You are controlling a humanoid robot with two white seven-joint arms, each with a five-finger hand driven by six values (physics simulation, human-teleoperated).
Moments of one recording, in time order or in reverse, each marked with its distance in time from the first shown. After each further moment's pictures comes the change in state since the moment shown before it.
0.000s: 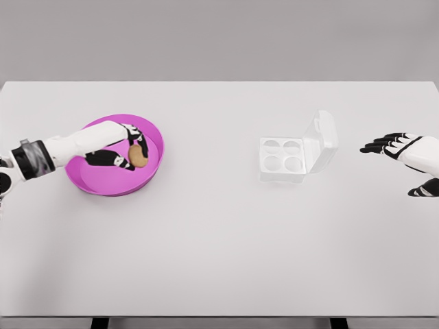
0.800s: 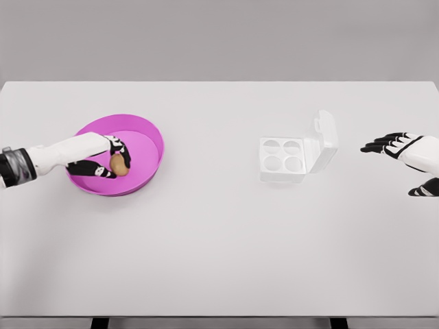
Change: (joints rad) left arm 0.012 0.095 -0.044 0.031 0.001 0.000 -0.003; right arm 0.000 0.000 0.000 0.000 0.000 0.007 0.000
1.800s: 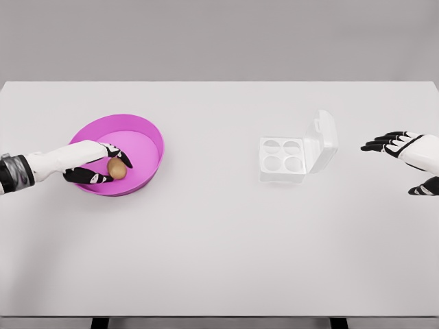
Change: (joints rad) left arm 0.011 0.009 -0.014 0.040 -0.009 0.000 0.002; right arm -0.005 0.001 0.000 0.000 0.000 0.003 0.000
